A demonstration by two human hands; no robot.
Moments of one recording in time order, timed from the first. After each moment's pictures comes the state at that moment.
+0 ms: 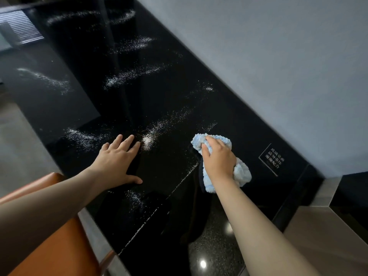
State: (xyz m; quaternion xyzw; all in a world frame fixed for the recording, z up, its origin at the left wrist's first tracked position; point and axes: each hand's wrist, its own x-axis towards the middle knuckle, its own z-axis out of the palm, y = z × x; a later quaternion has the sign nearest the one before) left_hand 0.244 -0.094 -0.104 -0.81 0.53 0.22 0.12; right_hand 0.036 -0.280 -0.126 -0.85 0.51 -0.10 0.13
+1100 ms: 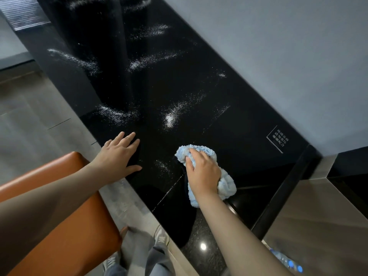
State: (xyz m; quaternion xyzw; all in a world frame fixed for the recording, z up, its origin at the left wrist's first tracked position) left_hand 0.256 0.007 -0.112 -0.80 0.55 0.23 0.06; right_hand 0.043 -0.119 -0.117 -0.85 0.50 -0.05 0.13
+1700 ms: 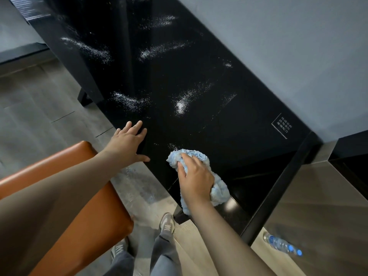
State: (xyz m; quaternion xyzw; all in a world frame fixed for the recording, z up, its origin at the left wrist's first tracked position) left_hand 0.259 0.029 -0.114 -0.80 0.54 0.25 0.05; right_hand 0.045 -0.025 -0.114 -0.85 0.50 -0.06 0.14
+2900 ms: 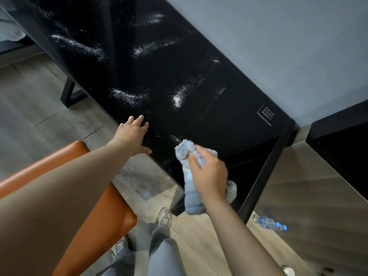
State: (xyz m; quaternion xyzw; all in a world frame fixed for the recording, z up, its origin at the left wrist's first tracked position) left_hand 0.267 0.028 -0.109 -0.79 0.56 0.26 0.07; right_hand 0.038 0.013 -0.049 -0.77 0.57 -0.18 0.25
